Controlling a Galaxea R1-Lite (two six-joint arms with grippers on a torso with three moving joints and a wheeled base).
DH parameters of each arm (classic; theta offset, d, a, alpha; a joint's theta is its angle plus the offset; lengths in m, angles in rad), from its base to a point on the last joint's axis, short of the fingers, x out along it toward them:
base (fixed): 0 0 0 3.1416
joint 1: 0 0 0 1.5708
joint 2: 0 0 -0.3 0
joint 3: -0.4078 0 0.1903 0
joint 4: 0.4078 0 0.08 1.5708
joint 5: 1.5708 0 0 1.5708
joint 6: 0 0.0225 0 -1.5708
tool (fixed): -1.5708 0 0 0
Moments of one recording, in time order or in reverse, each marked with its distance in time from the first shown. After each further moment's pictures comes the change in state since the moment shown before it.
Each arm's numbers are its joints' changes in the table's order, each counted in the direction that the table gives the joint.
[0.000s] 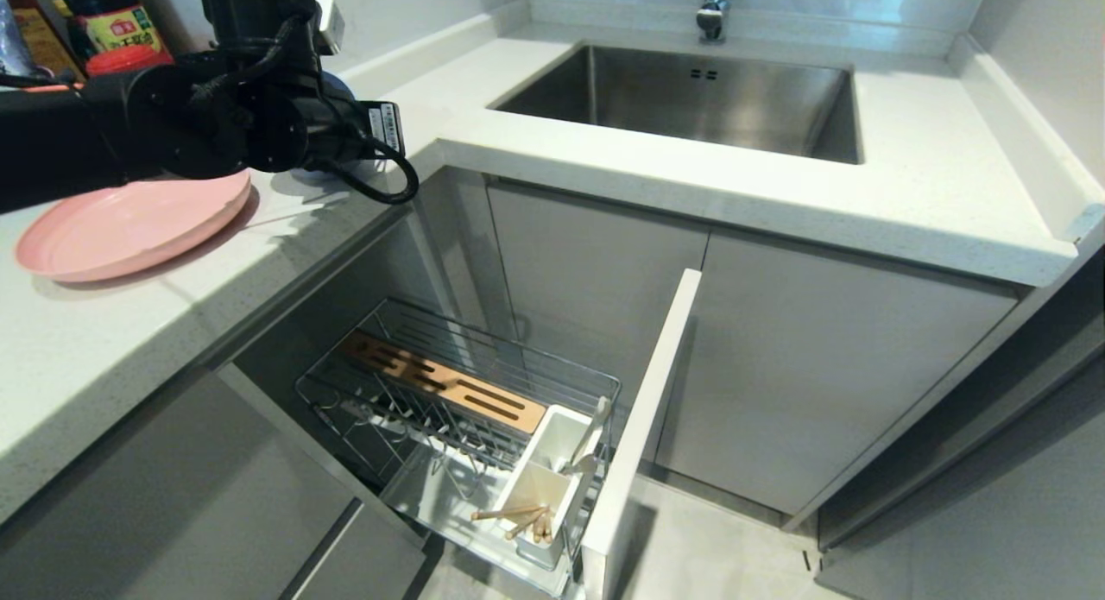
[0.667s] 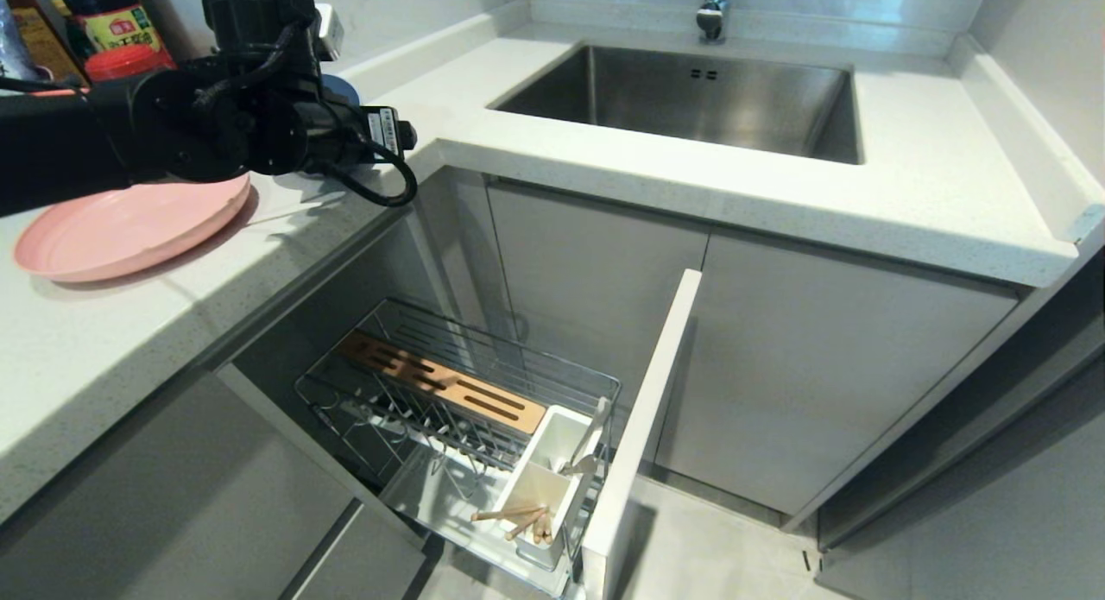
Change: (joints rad) left arm -0.003 0.006 -0.002 -0.002 -0.003 0.002; right arm 0.000 0.000 0.000 0.000 0.000 0.000
